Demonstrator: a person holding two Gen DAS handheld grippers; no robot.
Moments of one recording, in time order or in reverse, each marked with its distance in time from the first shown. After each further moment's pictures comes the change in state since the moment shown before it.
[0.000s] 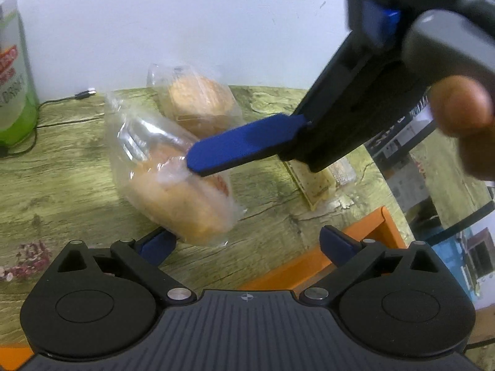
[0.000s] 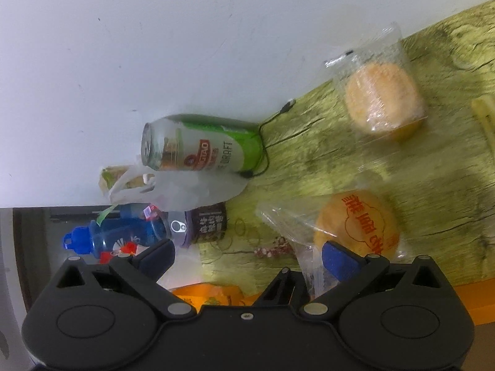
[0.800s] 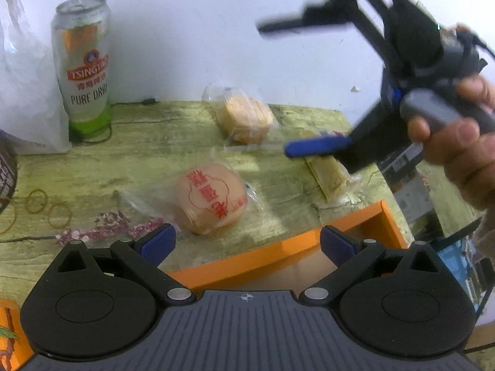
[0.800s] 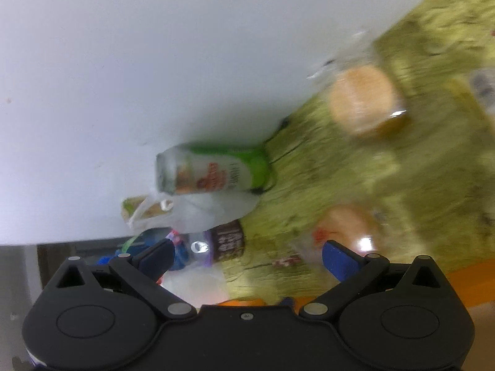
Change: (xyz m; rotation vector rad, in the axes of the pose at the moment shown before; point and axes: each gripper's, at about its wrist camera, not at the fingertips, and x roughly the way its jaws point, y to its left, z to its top) left arm -0.085 0.028 -0.010 -0.047 -0.053 0.064; right arm -0.029 -0.024 -0.017 0.123 -0.105 0.076
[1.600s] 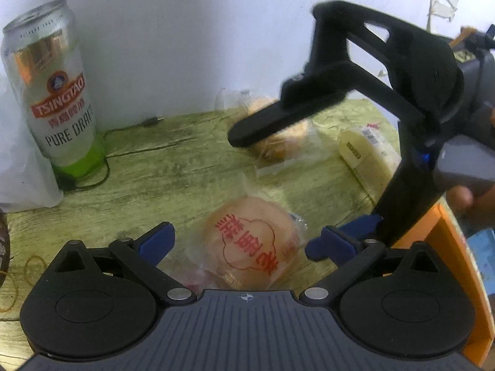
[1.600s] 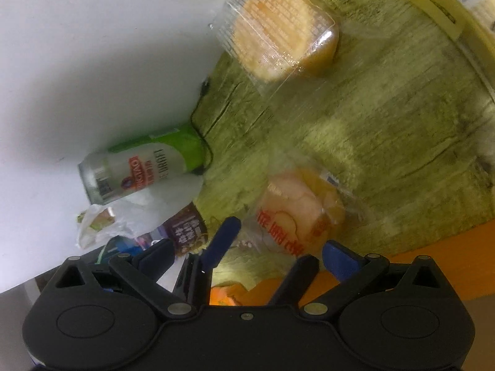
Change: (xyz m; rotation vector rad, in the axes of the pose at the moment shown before) left arm 0.064 0.022 0.030 0.140 0.026 0.071; right arm 0.060 -0.047 0.010 0.228 0.154 -0.092
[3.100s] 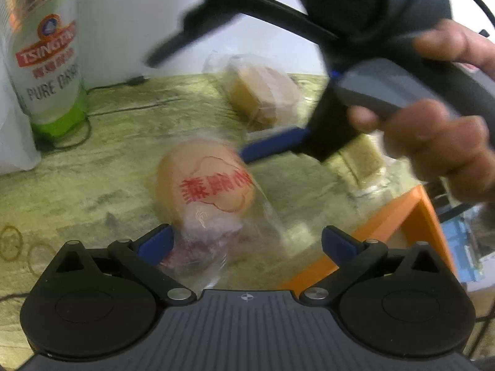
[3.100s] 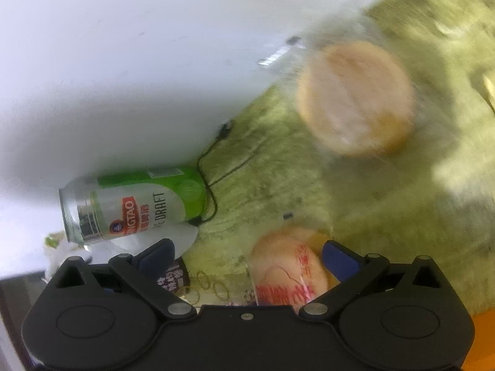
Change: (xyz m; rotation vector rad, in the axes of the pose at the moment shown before) left arm 0.010 0.003 -0.011 -0.062 0.115 -0.167; right arm 0.030 0.055 0.016 -0.183 -0.172 -0.137
